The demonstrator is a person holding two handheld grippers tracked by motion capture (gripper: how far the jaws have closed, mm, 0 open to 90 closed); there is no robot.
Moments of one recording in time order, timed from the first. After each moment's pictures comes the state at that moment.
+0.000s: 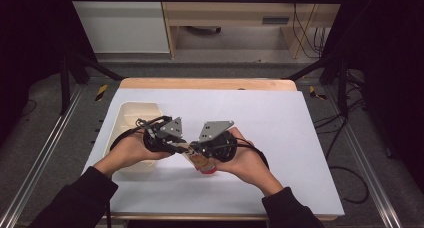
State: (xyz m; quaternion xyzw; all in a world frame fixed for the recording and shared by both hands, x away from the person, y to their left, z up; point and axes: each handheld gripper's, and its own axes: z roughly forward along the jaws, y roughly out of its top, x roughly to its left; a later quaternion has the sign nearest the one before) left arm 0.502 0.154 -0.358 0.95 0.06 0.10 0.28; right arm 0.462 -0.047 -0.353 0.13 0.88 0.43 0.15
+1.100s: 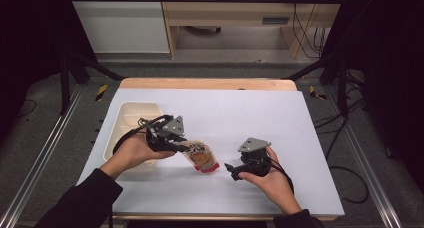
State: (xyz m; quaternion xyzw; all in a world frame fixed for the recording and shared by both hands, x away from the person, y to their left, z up) left arm 0.504 0.150 -0.356 0.95 0.08 0.10 0.28; right arm 0.459 -0.139 -0.445 0.33 0.84 0.38 0.19
